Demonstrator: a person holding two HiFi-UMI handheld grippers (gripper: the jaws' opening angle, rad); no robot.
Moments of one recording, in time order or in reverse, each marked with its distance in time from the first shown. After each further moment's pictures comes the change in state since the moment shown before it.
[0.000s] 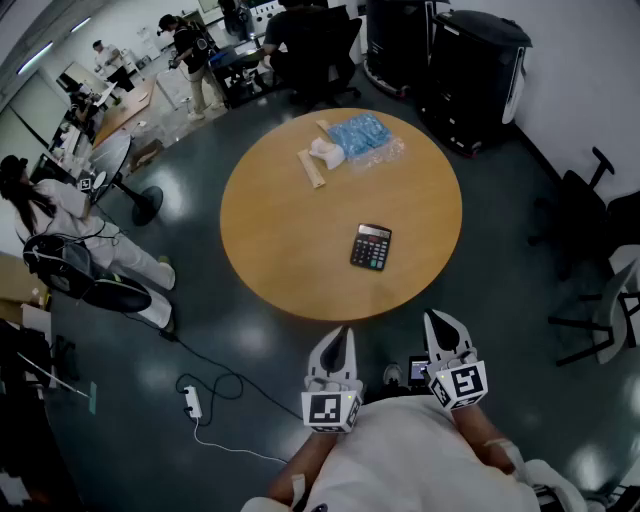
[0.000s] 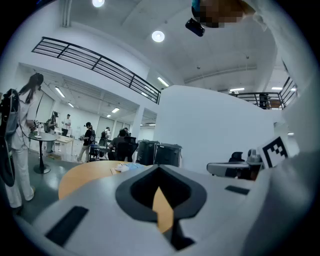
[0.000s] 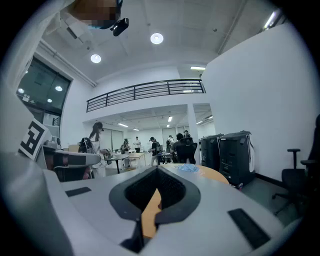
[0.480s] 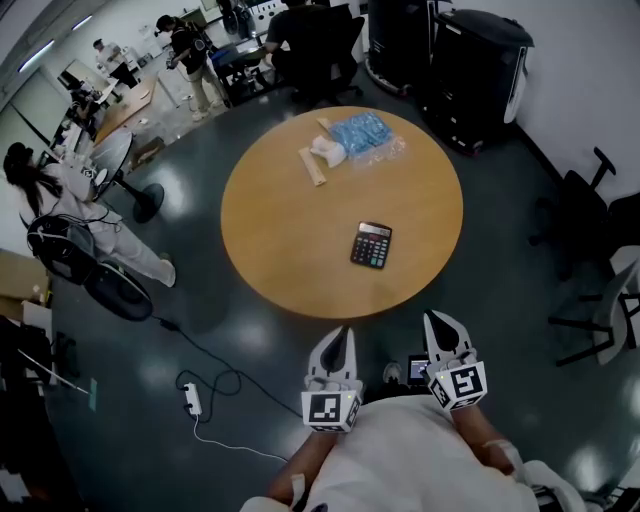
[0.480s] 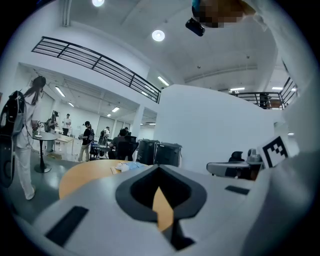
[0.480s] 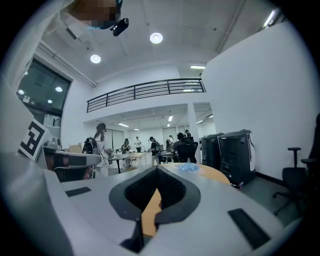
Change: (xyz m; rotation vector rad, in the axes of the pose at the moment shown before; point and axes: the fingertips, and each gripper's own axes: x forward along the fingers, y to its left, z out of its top) left arm -0.004 -0.002 -0.004 -0.003 0.008 0.003; right arm -0.004 0.002 -0.004 0.010 0.005 0.007
